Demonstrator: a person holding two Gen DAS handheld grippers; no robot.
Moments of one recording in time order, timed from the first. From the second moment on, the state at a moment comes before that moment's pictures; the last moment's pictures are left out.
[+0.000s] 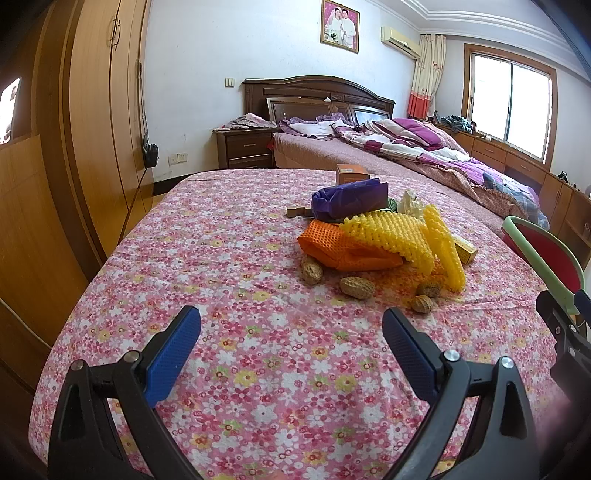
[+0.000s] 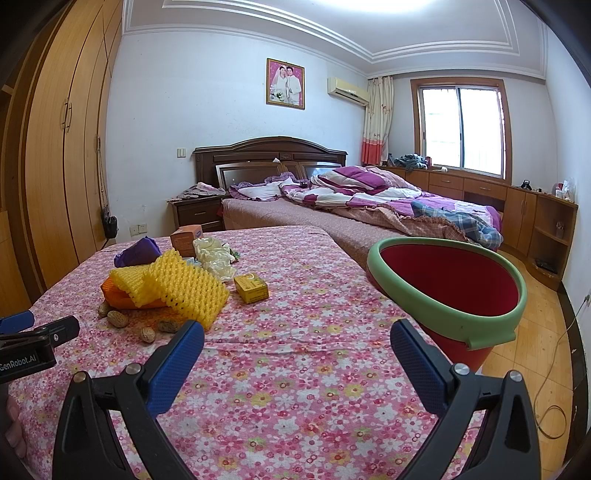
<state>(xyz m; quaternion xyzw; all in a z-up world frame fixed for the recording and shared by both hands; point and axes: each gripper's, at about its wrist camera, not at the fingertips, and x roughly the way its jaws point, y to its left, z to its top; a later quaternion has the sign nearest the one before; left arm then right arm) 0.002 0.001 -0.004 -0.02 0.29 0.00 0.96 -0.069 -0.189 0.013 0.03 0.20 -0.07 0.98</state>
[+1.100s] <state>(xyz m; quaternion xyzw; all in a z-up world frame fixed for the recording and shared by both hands) 0.041 0.005 0.030 -0.04 0.32 -0.04 0.95 -0.041 -0.221 0.023 0.09 0.27 -0.02 0.96</state>
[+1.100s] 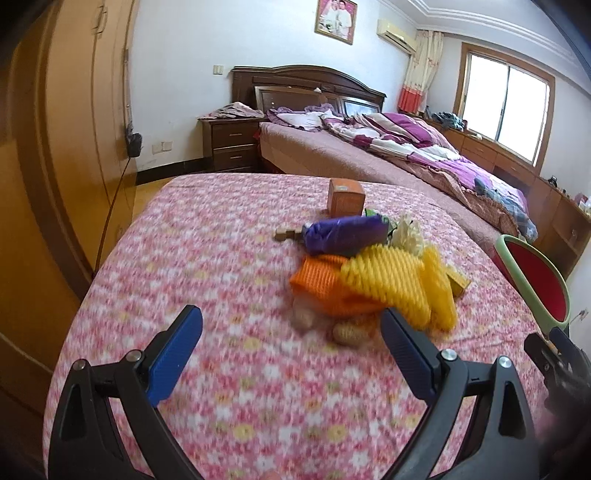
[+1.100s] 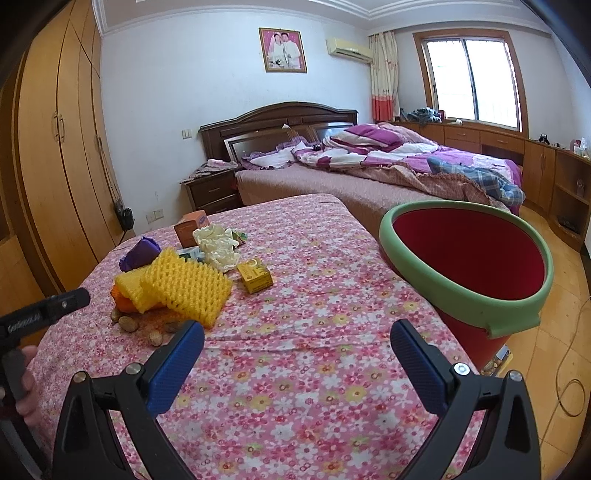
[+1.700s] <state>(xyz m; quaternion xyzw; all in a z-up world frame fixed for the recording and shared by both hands) 0.142 -0.028 0.030 -0.05 0.36 -0.07 0.93 0.000 -0.231 0.036 0.12 0.30 -0.01 0.95</state>
